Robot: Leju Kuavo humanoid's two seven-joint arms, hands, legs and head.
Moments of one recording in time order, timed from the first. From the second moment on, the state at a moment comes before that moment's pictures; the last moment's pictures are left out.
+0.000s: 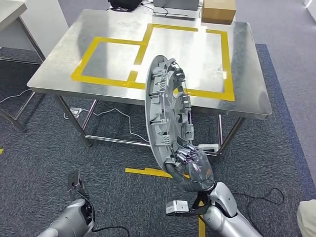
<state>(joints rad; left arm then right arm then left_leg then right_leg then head) -0.43 -0.16 0.21 -0.19 0.05 0.57 0.06 -0.20 -0.14 0.63 -1.34 0.69 -0.69 -0.44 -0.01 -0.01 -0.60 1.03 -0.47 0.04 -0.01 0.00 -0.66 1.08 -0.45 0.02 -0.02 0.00</state>
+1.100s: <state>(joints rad) -0.44 -0.19 0.21 -0.19 0.04 0.58 0.07 -0.21 -0.17 0.62 -1.33 0.69 -0.69 -0.46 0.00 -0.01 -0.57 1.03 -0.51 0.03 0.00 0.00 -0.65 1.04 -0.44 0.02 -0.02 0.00</state>
